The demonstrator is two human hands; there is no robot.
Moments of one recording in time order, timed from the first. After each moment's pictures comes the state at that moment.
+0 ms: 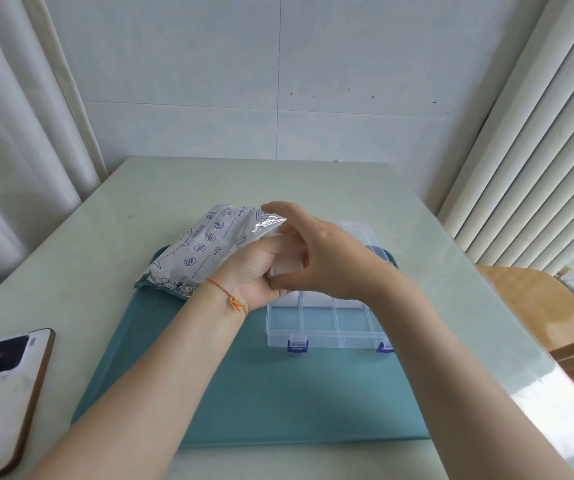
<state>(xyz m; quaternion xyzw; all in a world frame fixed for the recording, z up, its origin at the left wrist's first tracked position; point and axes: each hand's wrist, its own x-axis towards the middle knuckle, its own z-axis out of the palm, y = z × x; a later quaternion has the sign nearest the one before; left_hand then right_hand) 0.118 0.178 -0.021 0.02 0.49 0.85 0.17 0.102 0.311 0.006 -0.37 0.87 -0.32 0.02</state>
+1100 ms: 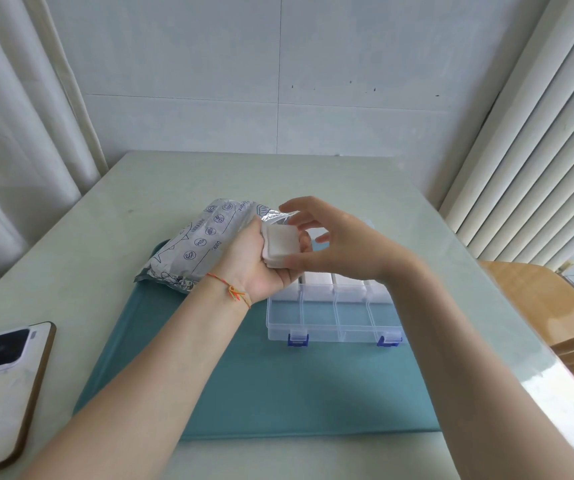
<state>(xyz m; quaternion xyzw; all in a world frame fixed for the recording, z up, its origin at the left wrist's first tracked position) 0.113 0.177 -0.018 -0.14 0.29 0.93 0.17 0.091 0.325 0.008 -0.31 0.86 -0.40 0.08</state>
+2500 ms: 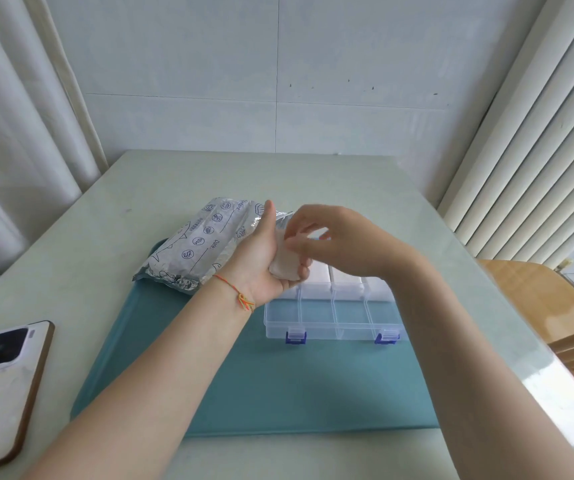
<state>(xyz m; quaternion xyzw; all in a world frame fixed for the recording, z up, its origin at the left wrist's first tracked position) 0.121 0.189 -0.018 -0.10 0.45 0.87 0.17 0.091 0.328 0.012 -0.33 0.87 -0.35 0.06</state>
